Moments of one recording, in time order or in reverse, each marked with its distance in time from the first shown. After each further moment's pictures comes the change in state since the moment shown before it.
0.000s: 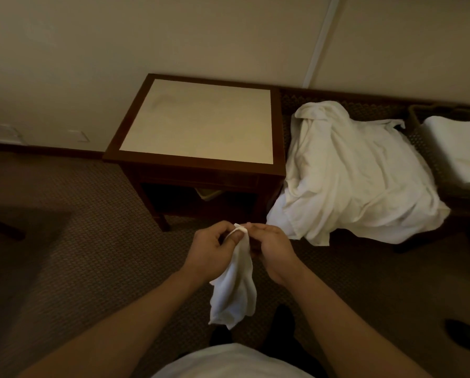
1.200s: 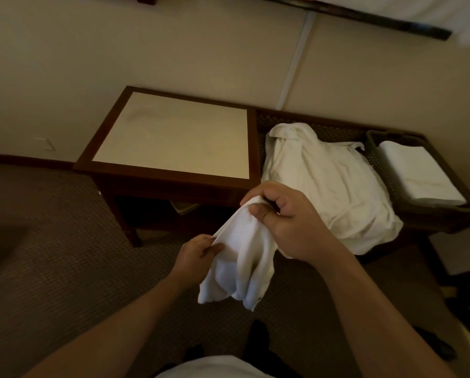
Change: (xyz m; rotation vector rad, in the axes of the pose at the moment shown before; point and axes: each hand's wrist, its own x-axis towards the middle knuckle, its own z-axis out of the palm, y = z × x) left_hand 0.030 -0.054 0.024 0.068 -0.082 -0.016; right_hand -0.070 -0.126 -0.004 -0.909 -0.050 -0.769
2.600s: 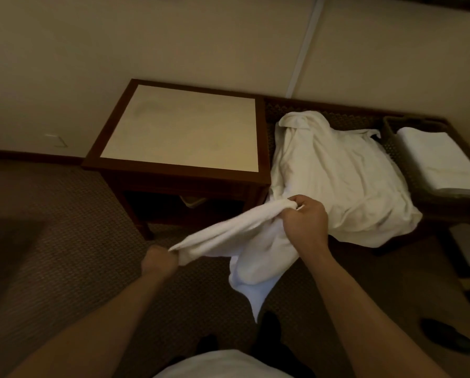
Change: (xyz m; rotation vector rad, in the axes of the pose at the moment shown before) left_hand 0.004 -0.066 -0.047 -0.097 0.374 -0.894; right_hand 0.002 0.090 0.034 -0.017 0.474 0.624
